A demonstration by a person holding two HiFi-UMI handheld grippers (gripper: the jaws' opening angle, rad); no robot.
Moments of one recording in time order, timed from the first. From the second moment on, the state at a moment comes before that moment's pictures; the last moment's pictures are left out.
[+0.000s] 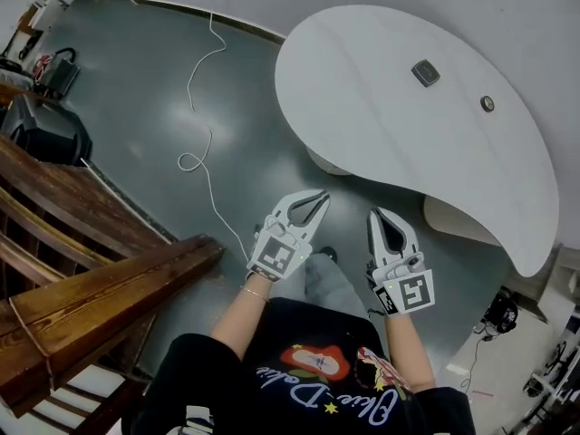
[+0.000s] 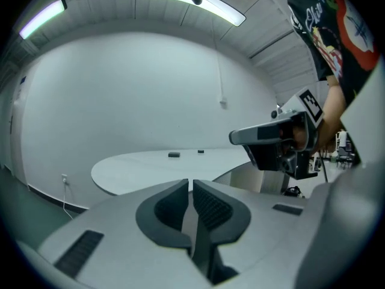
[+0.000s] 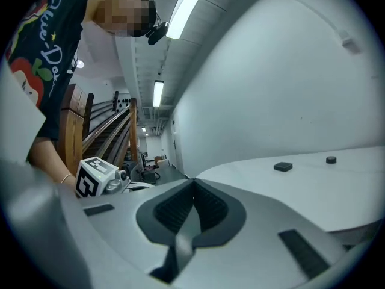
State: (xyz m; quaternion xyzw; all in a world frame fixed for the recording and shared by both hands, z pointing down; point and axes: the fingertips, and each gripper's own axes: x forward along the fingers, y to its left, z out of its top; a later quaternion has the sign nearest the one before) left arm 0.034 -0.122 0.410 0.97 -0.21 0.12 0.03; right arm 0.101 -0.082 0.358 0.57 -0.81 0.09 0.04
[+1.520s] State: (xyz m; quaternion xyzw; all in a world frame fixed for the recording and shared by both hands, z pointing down) left arm 0.127 -0.210 0.657 0.94 -0.26 0.16 0.12; right arm 0.119 -0.133 0.563 0.54 -0.81 0.21 0.11
